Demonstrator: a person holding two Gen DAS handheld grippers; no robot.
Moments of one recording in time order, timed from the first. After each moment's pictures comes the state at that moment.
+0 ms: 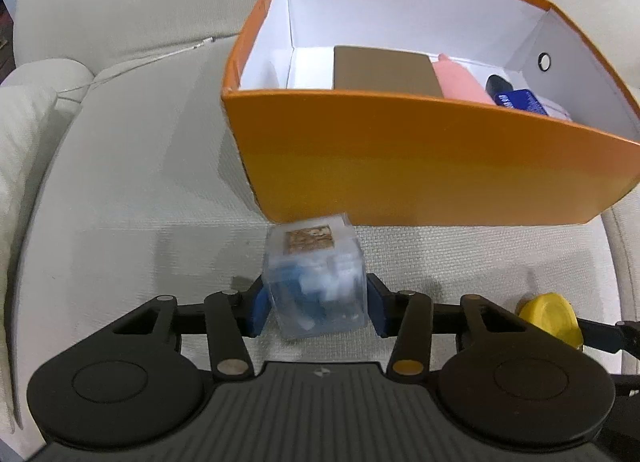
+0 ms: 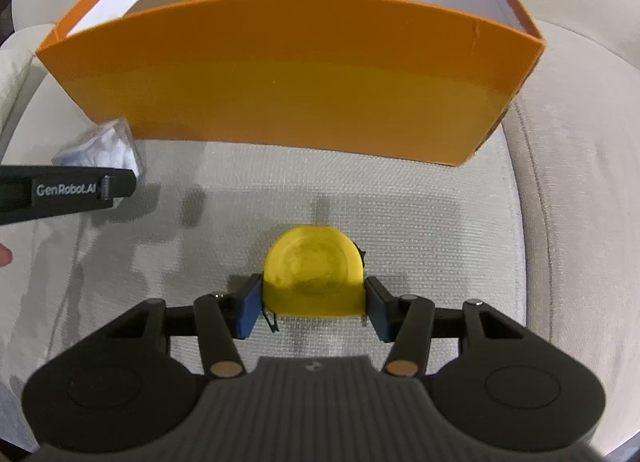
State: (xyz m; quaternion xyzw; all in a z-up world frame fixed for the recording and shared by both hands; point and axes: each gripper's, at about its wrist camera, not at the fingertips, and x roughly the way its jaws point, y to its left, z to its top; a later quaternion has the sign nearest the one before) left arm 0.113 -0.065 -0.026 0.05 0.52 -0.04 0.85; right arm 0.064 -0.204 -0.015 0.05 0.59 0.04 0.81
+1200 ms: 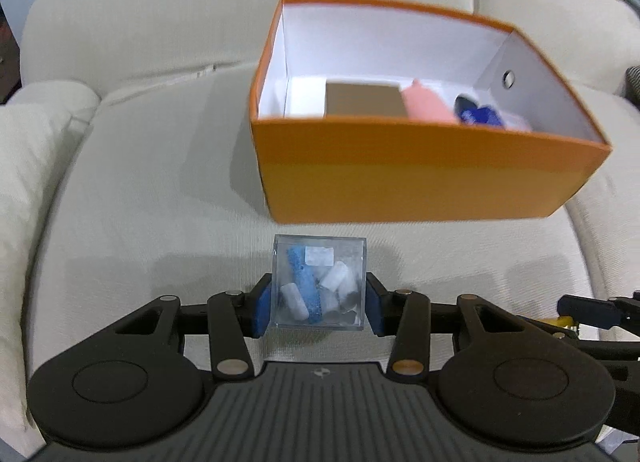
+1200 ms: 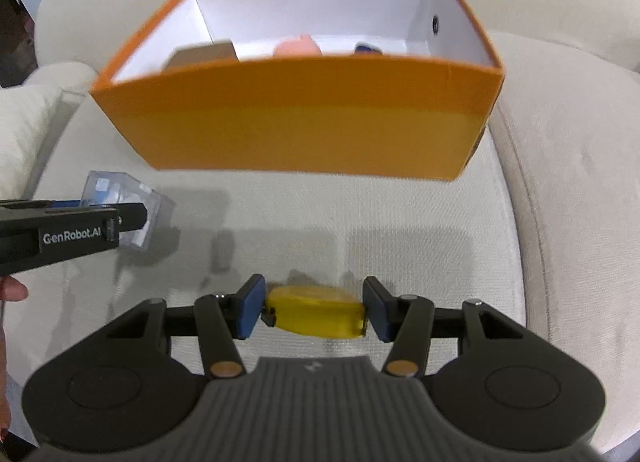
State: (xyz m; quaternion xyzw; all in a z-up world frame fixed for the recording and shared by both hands) left arm 0.072 -0.057 0.014 0.05 0.48 -0.06 0.87; right arm 0.038 -0.221 0.029 0.08 0.53 0.06 0.84
